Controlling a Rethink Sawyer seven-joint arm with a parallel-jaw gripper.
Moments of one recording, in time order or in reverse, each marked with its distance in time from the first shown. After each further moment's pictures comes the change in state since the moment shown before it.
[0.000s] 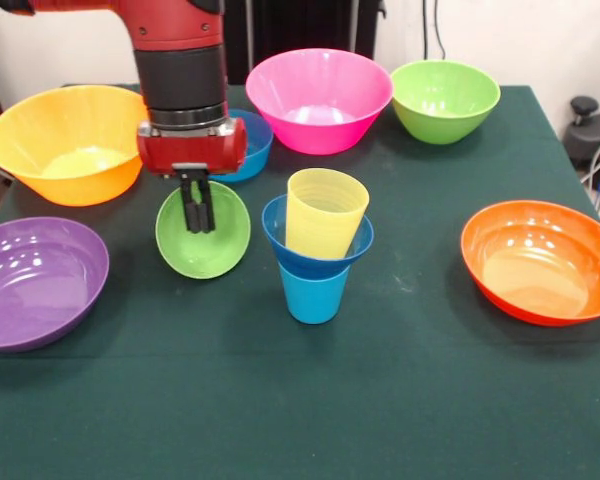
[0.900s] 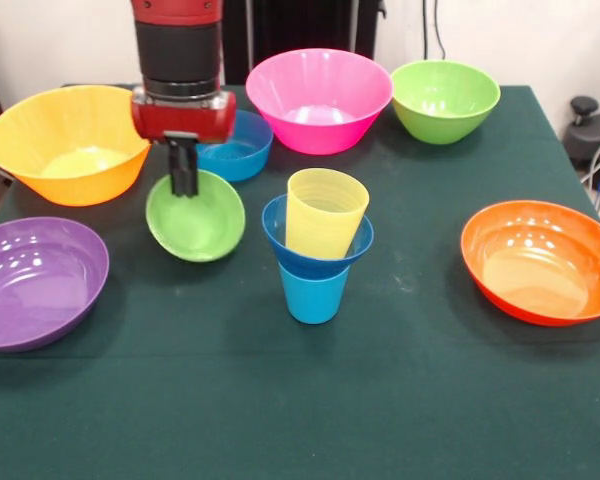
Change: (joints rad) arm 0.050 -0.077 -0.140 0.071 0.001 0.001 0.000
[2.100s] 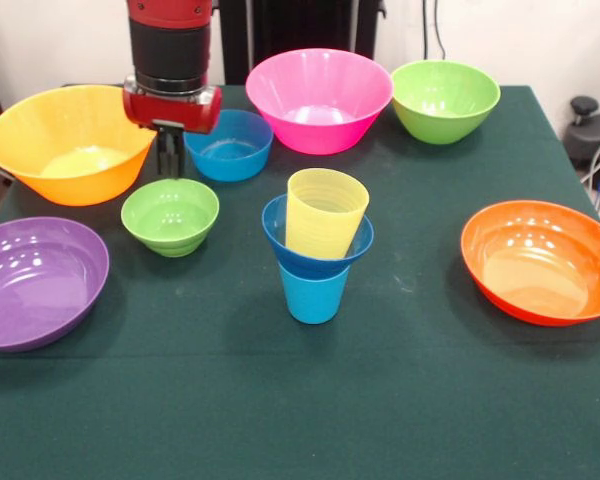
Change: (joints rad) arm 0.063 0.024 -0.135 0.010 0.037 0.001 0.000
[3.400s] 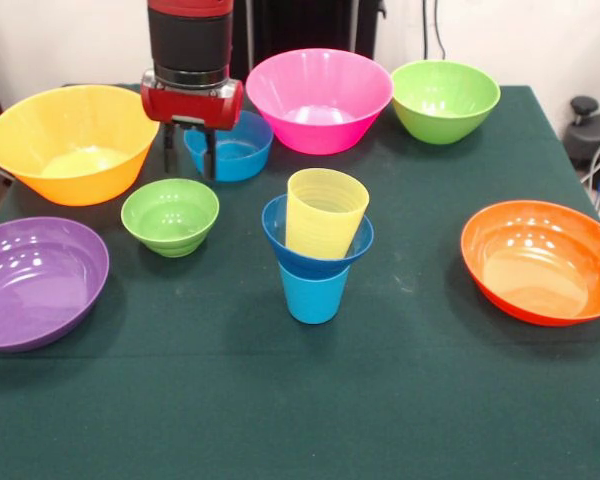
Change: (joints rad) arm 0.034 -0.041 0.016 0.010 0.054 0.000 0.000
